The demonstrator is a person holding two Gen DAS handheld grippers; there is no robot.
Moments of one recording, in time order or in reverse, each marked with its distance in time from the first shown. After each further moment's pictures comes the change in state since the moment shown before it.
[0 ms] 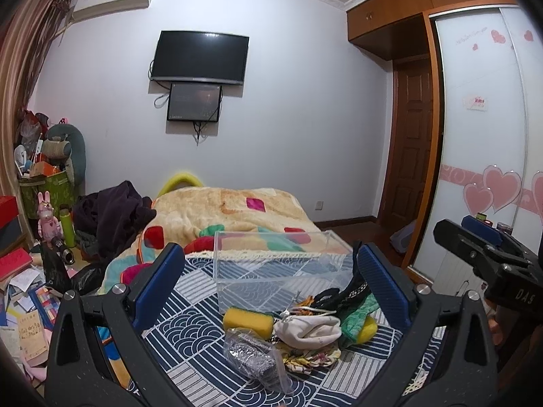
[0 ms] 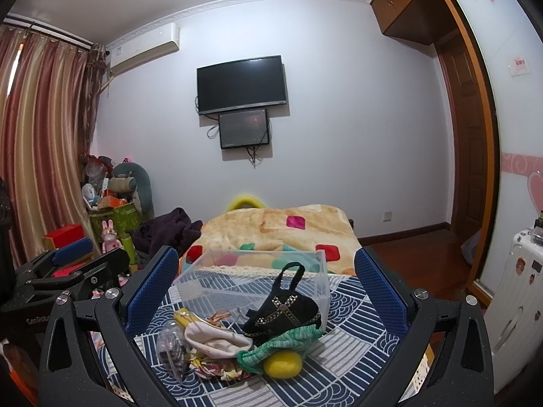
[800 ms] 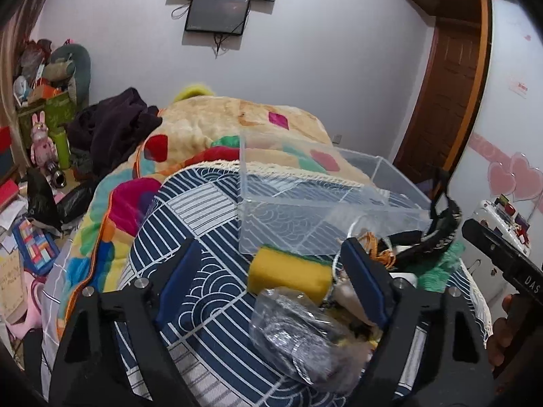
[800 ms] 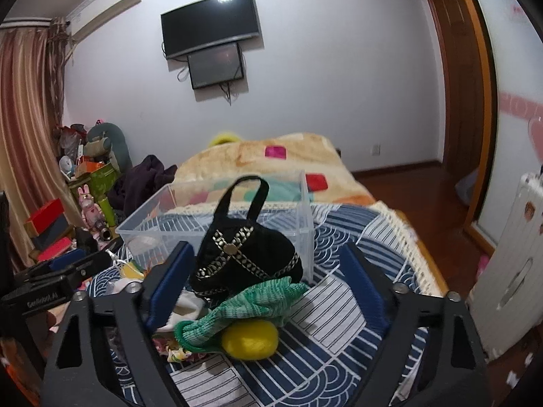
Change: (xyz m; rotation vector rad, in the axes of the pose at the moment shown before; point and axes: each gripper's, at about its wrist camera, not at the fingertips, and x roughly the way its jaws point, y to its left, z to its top) left arm 0.102 0.056 -0.057 -0.147 0.338 0.036; right arm 0.067 -0.041 -0.047 0.106 0.279 -0.031
